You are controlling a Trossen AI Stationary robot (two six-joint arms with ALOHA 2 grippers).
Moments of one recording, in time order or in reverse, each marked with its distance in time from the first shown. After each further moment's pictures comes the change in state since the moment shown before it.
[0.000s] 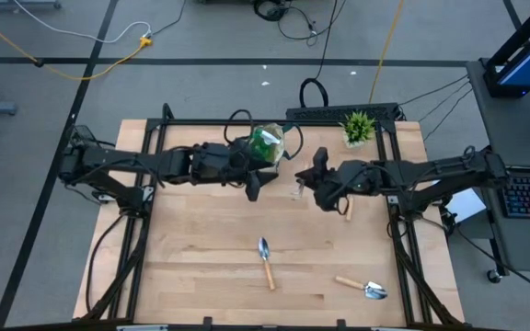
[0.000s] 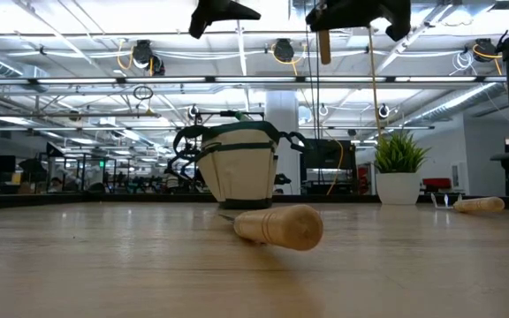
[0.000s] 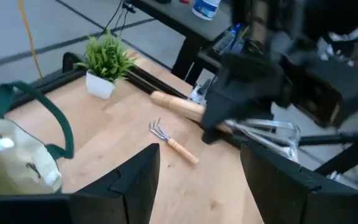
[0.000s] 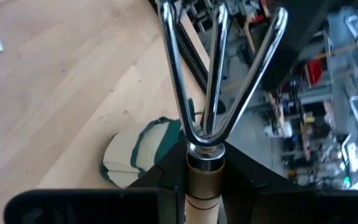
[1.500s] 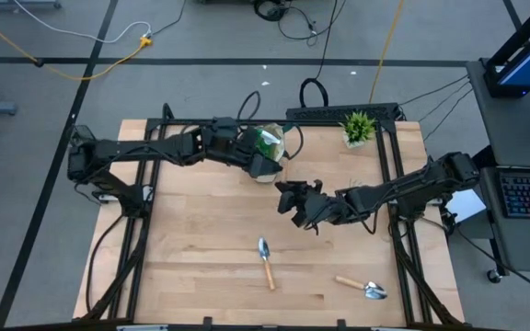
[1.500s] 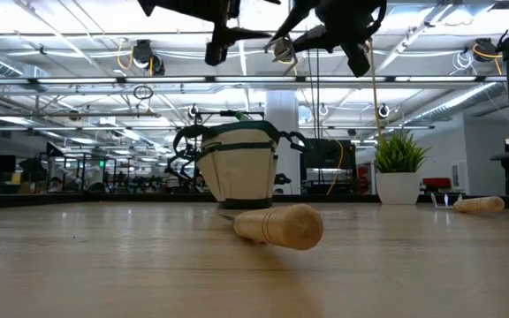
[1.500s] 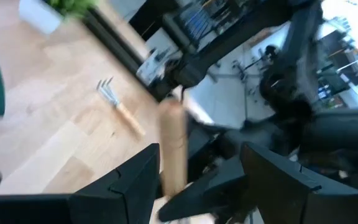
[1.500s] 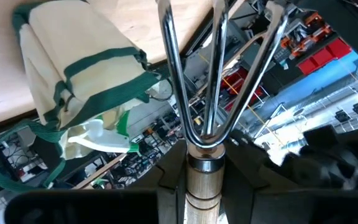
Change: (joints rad) left arm 0.228 0.070 0.000 0.058 0.512 -0.270; right arm 0.150 0.337 0.029 0.287 0.457 -1.057
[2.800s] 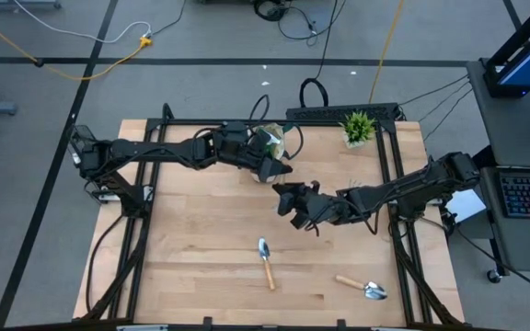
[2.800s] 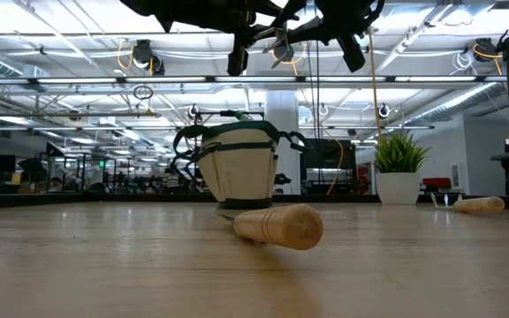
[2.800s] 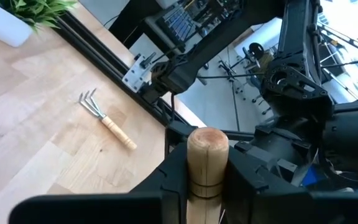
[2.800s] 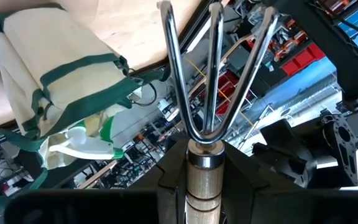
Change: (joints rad) left arm -0.016 0.109 -0.001 0.191 0.037 0.035; right arm -0.002 -0.001 0.003 0.046 -0.046 -0.012
